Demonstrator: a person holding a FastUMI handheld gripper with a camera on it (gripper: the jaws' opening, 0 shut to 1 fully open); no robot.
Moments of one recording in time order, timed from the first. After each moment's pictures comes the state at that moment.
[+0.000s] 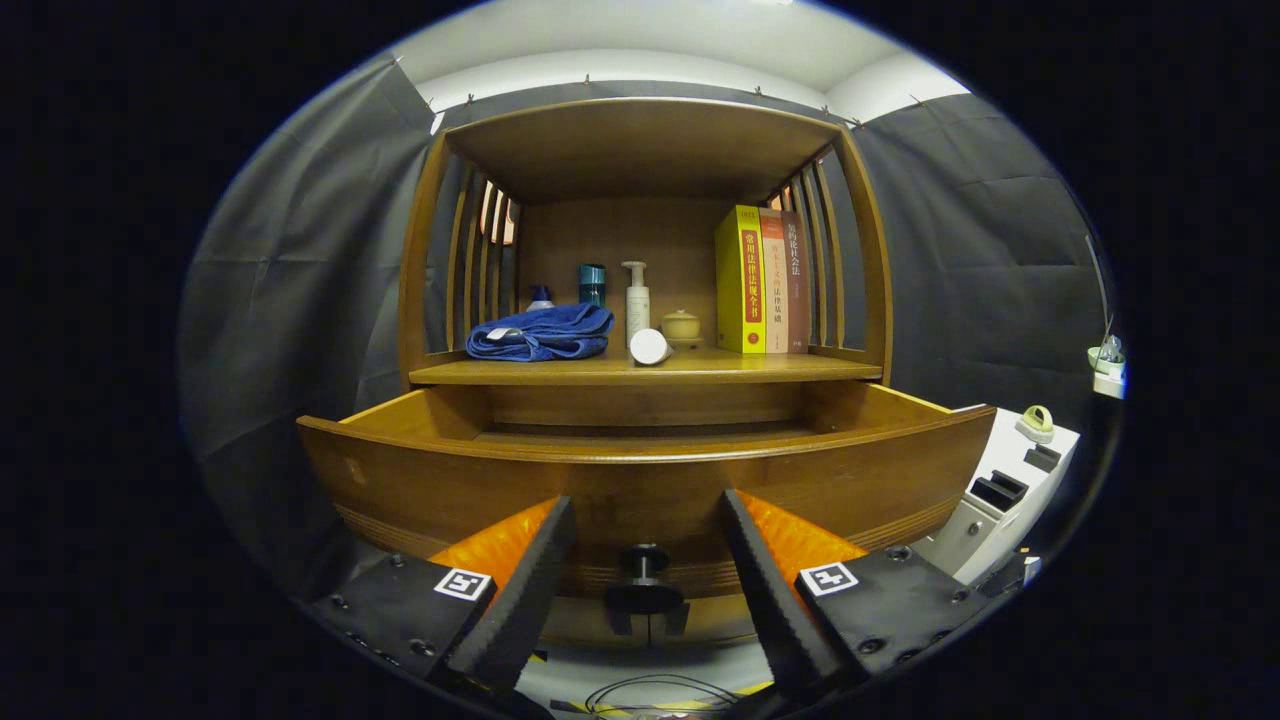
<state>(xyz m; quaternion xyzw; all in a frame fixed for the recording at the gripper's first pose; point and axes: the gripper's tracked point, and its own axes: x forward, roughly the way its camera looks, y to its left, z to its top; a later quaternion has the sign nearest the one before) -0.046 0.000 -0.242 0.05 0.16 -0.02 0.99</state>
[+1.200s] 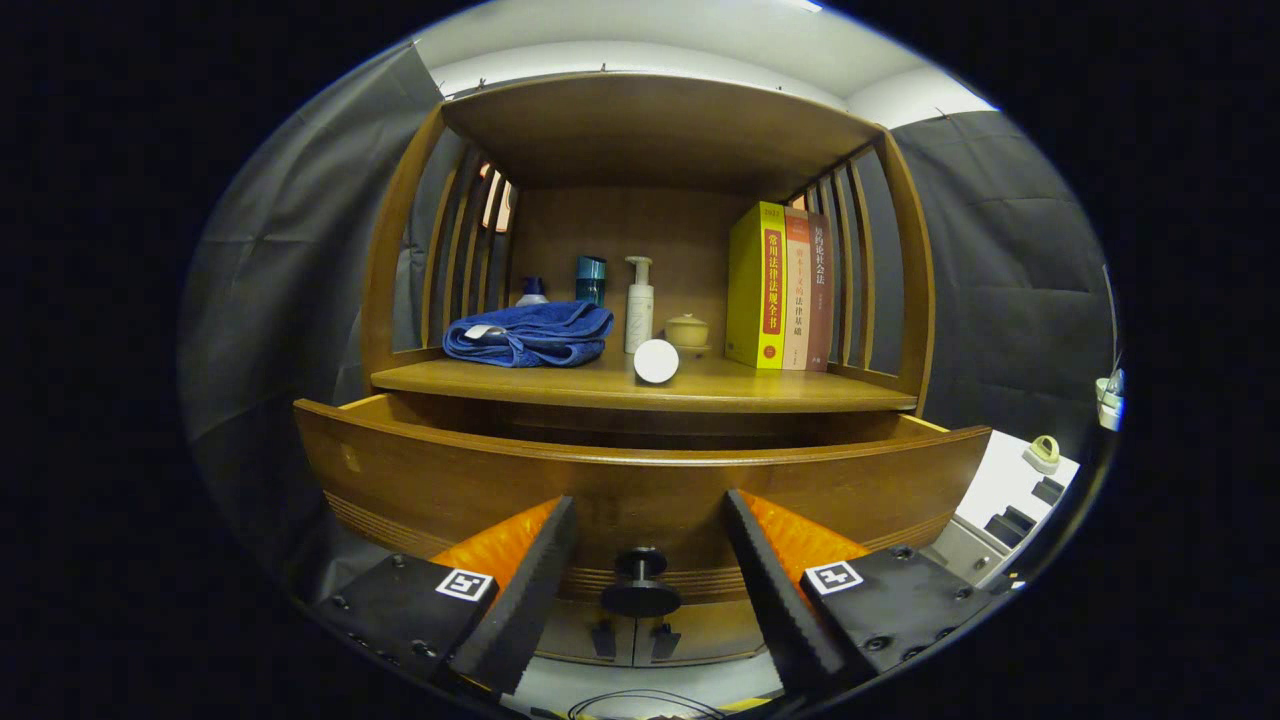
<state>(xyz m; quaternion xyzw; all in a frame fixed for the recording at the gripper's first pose) 0.028 0.006 -0.264 0.02 0.17 -0.02 0.98</state>
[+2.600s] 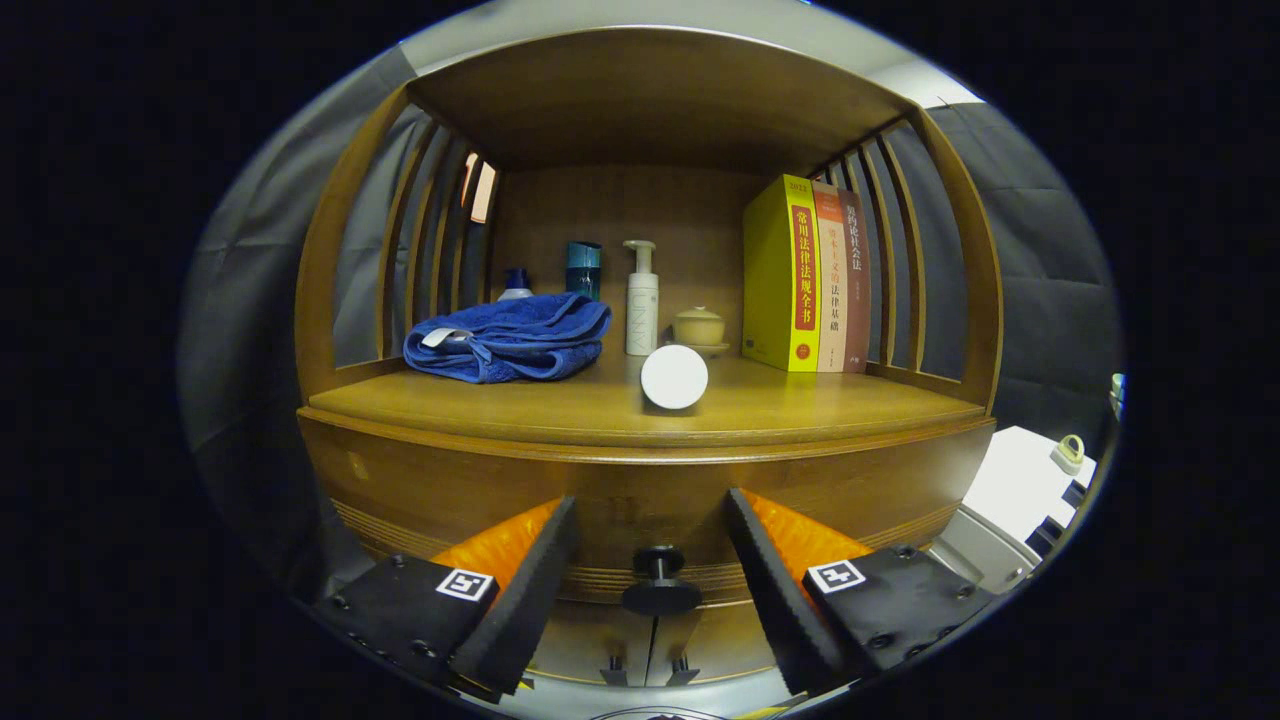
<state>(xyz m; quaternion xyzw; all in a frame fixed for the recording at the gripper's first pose) 0.095 0.016 -0.297 0.03 0.19 -0.02 0.98</state>
